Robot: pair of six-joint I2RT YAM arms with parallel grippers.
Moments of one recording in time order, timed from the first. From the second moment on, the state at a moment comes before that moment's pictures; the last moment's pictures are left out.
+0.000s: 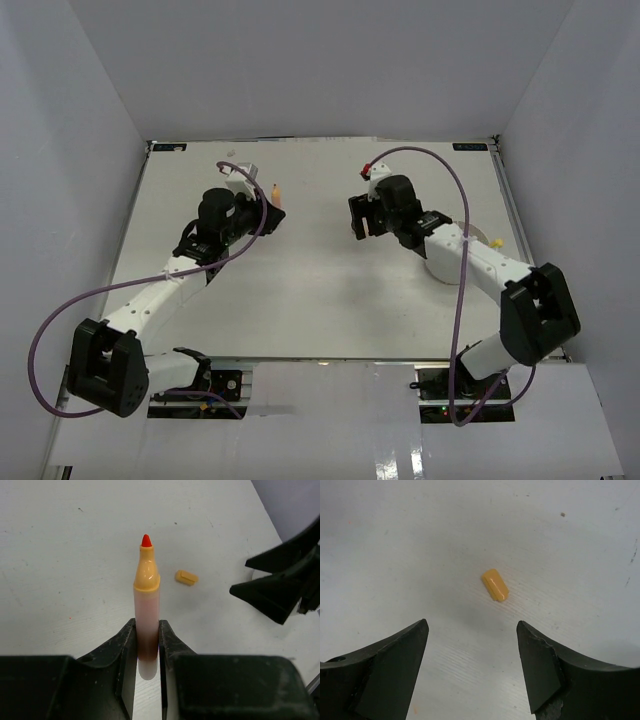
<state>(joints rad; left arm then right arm) -0.39 1.21 0.81 0.10 0.19 -0.41 0.60 1.43 0.99 -0.14 0.06 0.13</state>
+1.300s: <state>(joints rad) -0.36 1.21 0.78 -0.01 0.49 -0.10 0.56 2.13 1.62 -0.62 -0.02 -0.39</state>
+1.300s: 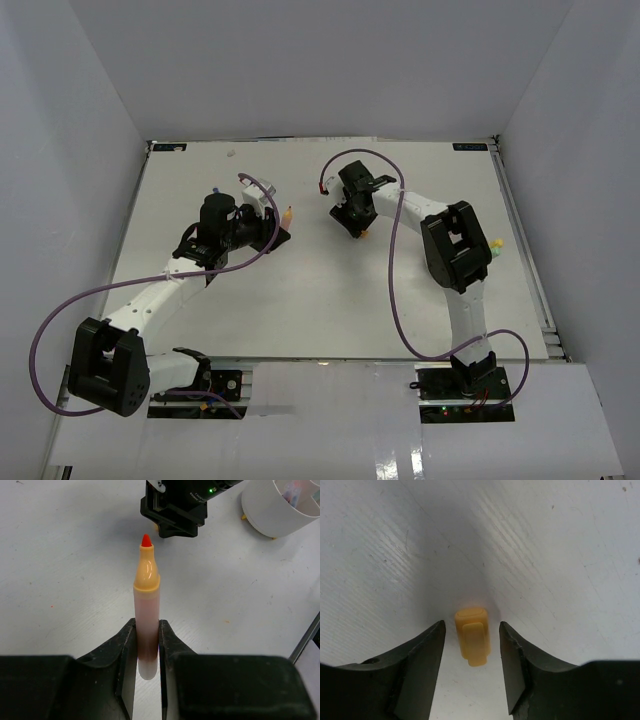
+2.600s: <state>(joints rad) -0.36 1.07 0.71 0.15 0.58 -0.15 0.96 1.57 1.39 -0.02 0.27 0.39</state>
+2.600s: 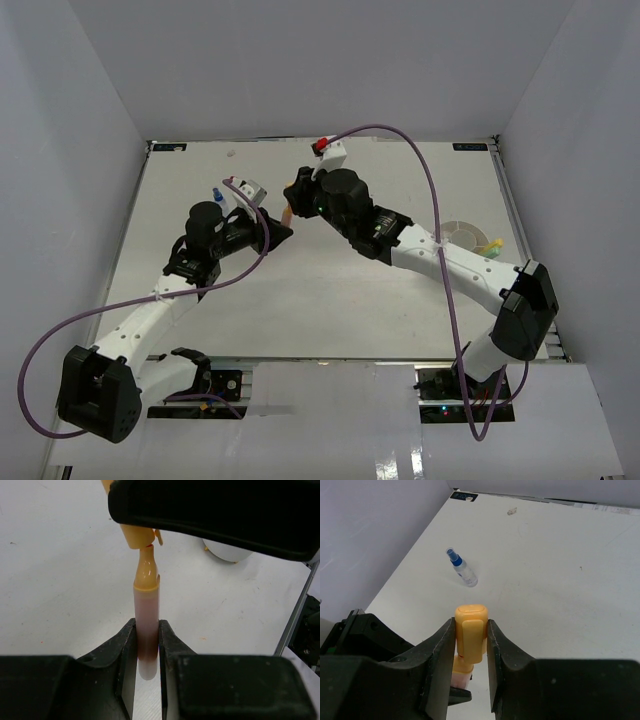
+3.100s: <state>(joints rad) -0.36 1.07 0.70 0.17 0.56 -0.16 0.96 1.57 1.36 0.05 0.30 0.44</state>
